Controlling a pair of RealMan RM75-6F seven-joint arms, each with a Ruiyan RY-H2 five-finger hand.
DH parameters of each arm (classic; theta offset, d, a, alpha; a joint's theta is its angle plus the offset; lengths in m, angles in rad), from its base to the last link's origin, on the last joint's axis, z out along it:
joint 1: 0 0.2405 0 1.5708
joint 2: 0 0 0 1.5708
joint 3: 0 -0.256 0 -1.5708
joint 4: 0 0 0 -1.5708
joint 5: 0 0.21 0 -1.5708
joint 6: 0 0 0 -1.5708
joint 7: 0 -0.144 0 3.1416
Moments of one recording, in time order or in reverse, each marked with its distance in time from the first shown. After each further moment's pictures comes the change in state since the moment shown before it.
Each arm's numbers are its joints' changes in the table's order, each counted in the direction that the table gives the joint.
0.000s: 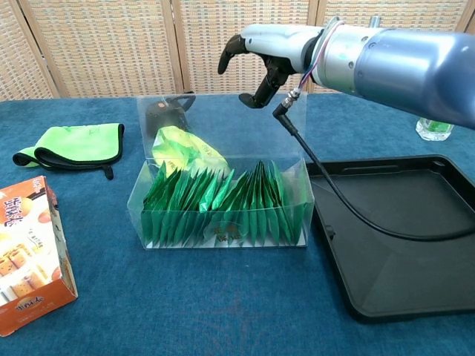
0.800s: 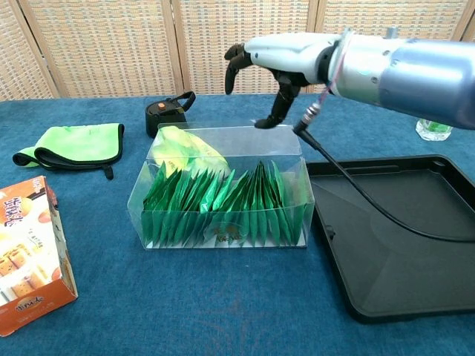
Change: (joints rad) left arm -0.004 -0.005 -0.003 -0.002 -0.001 -0.014 0.013; right arm -0.026 -0.071 0.123 0.008 -0.222 -0.041 -0.083
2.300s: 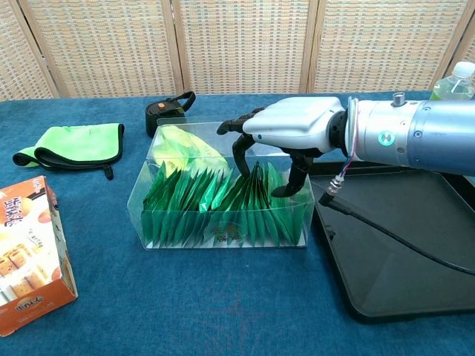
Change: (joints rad) left arm -0.004 0.005 -0.005 0.002 0.001 -0.007 -0.015; right arm -0.021 0.001 0.124 -0.028 -0.189 -0.136 -0.010
